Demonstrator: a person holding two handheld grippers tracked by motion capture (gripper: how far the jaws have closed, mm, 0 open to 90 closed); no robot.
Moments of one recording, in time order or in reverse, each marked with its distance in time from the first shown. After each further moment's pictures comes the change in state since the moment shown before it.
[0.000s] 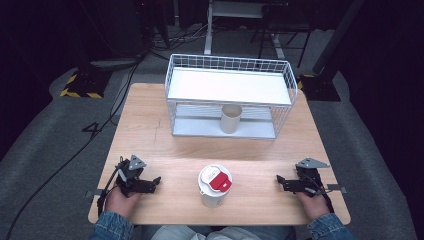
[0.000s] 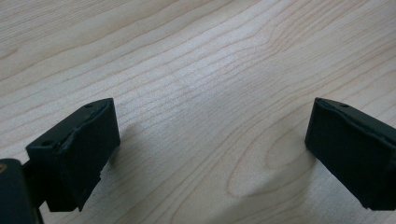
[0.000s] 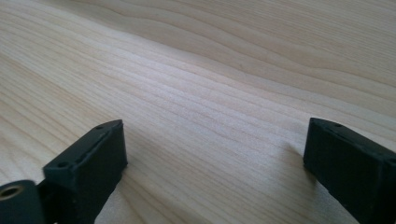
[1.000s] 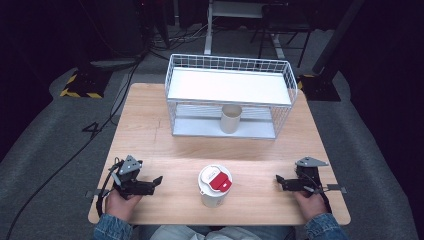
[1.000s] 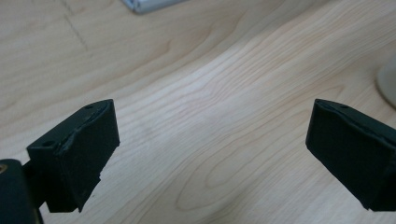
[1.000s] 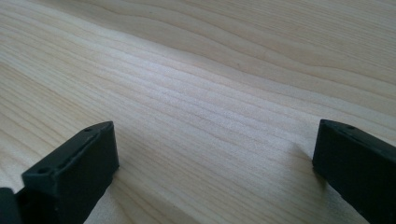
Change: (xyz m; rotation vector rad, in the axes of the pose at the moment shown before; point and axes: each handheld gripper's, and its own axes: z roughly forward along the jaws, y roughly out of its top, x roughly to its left) left arm -0.015 0.006 -0.032 -0.187 -0.096 0.008; right arm 0.000 0.002 0.004 0.017 -0.012 0.011
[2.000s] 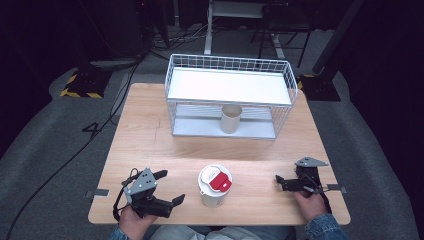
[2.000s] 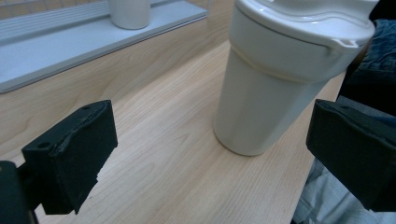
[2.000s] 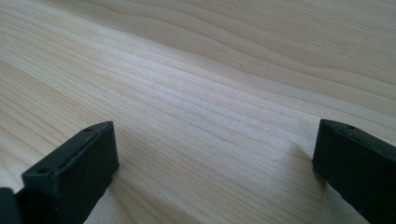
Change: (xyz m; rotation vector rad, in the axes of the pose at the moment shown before) left arm -0.078 0.021 -0.022 -0.148 -0.268 0.099; right arm 0.000 0.000 0.000 0.000 0.006 -0.005
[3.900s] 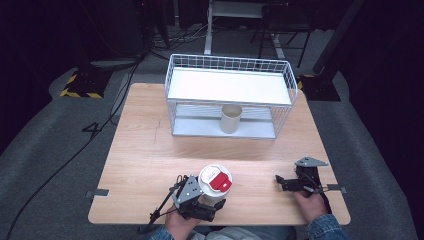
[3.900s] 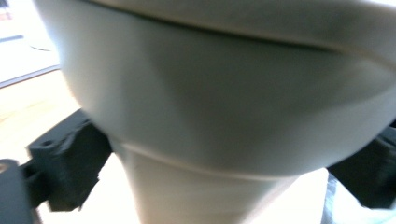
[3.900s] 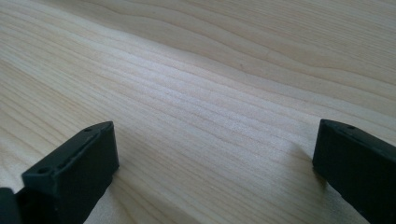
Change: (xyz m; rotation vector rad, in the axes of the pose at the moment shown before) left arm -0.049 -0.007 0.100 -0.098 -0.026 0.037; right arm 0.000 0.000 0.000 0.001 0.001 0.000
